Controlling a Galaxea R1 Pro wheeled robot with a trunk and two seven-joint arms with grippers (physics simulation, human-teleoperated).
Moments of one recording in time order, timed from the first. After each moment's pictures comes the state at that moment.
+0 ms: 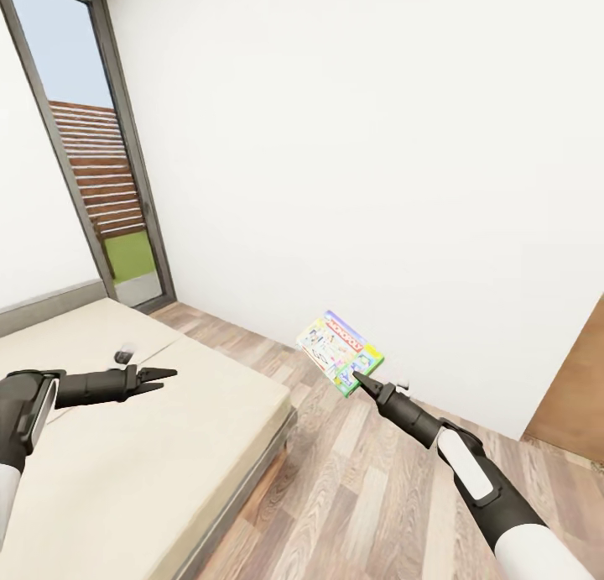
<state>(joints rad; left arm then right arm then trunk) -0.74 0.38 0.31 -0.92 -0.14 1.03 -1.36 -0.54 -0.14 0.10 -0.87 -1.00 0.51 0.74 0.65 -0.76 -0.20</state>
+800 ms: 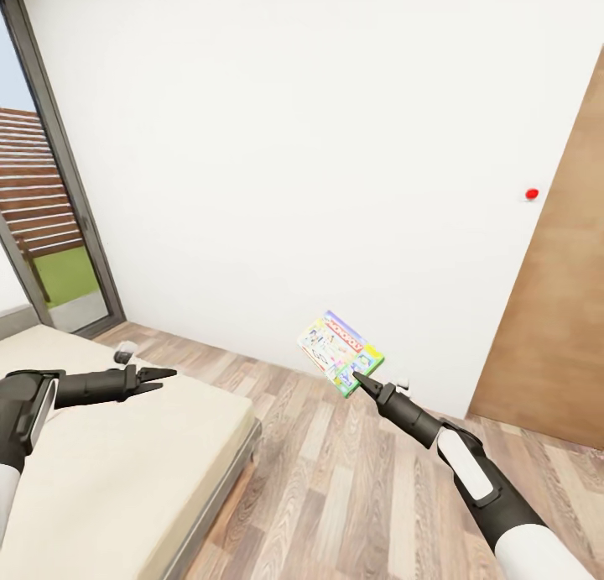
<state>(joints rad) -0.74 0.38 0.31 -0.92 -0.14 1.03 -1.36 -0.54 -0.14 0.10 -0.87 -1.00 0.51 0.74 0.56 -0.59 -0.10</state>
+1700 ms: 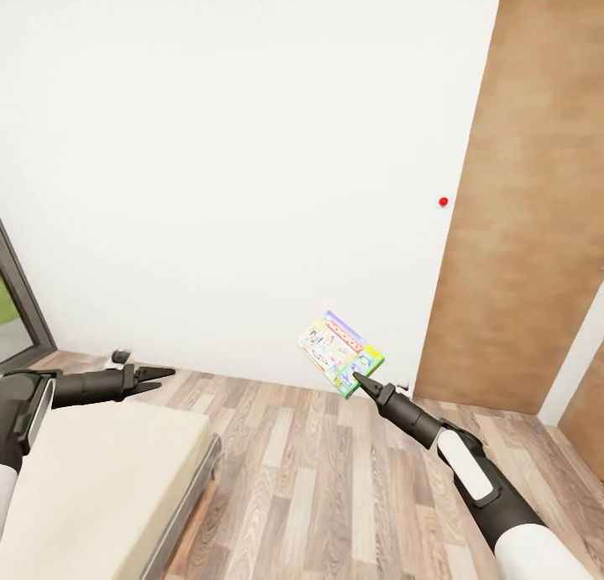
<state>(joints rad) -0.74 0.39 0.31 -0.92 -0.13 1.03 -1.36 -0.54 -0.14 0.10 -0.87 -1.00 0.51 0.74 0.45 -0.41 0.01</state>
